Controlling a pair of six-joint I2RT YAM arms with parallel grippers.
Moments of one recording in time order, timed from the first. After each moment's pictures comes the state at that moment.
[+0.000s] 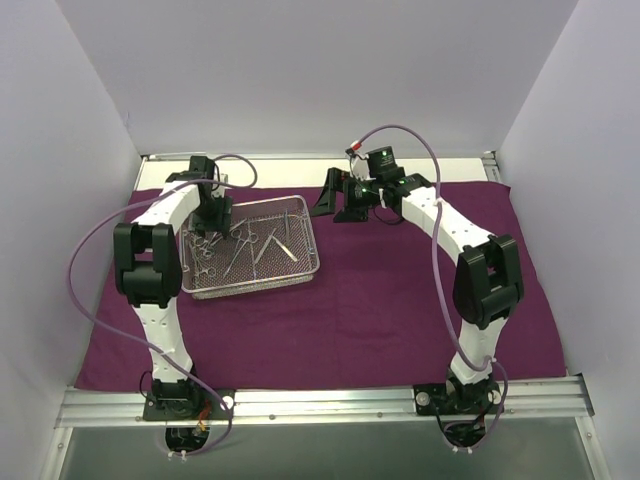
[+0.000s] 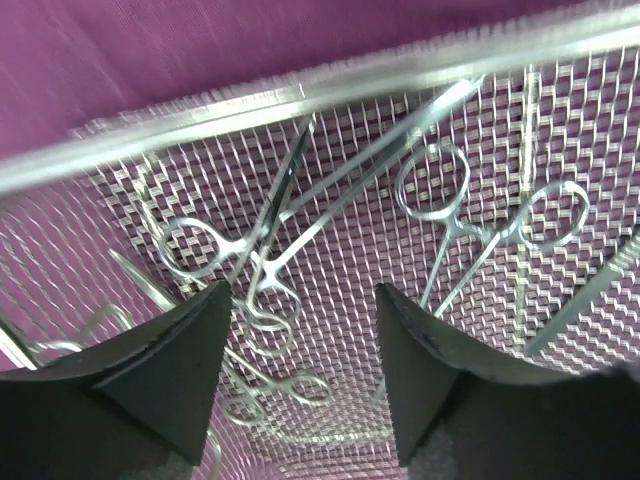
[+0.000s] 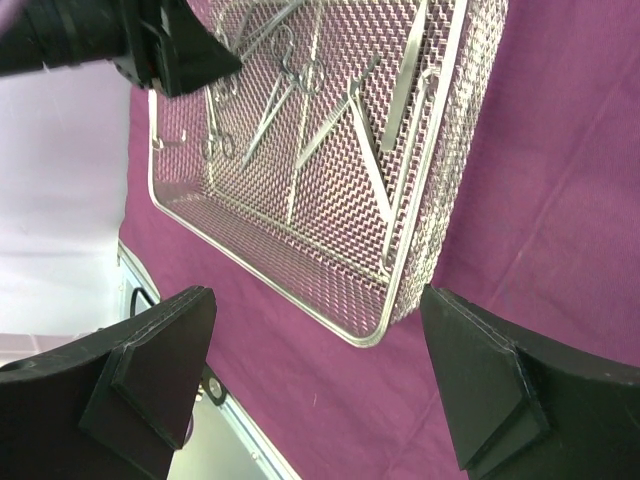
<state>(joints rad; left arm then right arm) -0.08 2.05 1.63 -0.83 -0.05 -0.02 0.41 1.86 1.53 -0.41 -0.59 0.52</state>
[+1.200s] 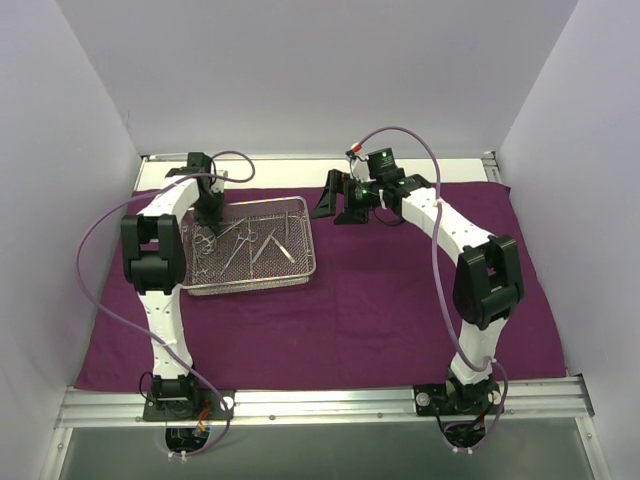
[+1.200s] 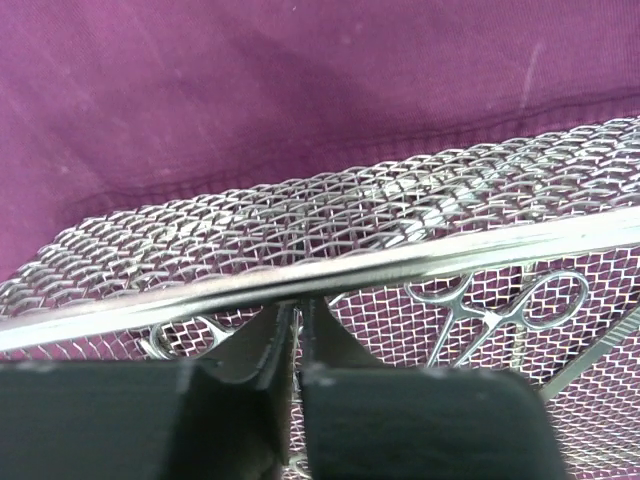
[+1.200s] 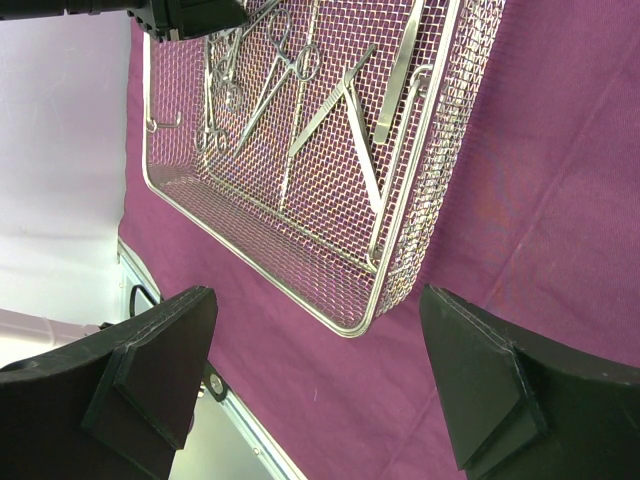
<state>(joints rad) -0.04 2.22 1.80 -0.83 0.02 0.01 0.41 1.86 1.52 -0.43 -0.59 0.52</state>
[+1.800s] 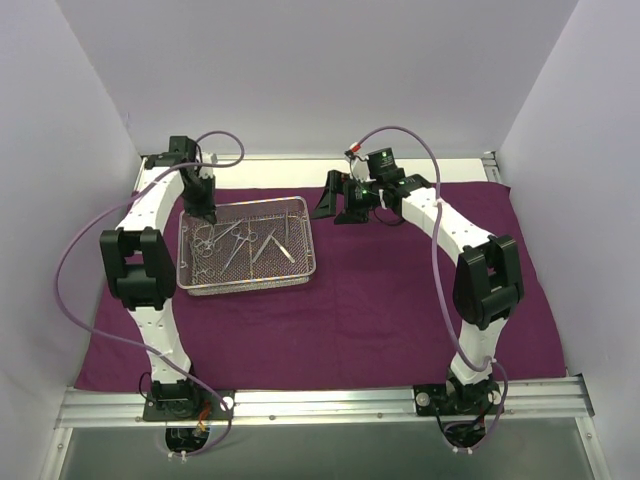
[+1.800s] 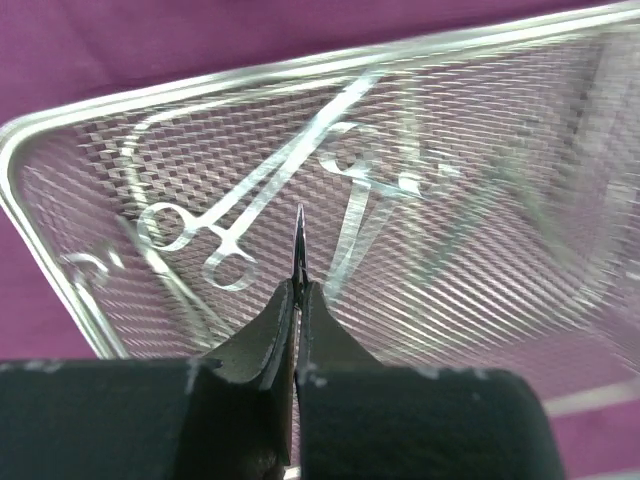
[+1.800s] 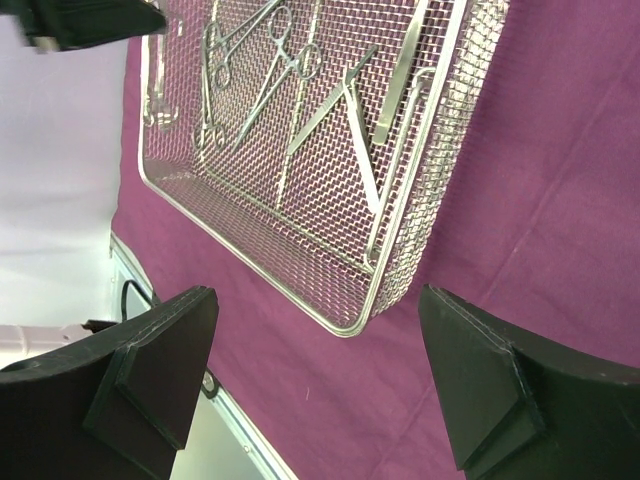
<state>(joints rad) -0.02 2.04 1.83 -0.99 0.12 -0.05 0.41 1.86 1.52 -0.43 -0.59 0.50</state>
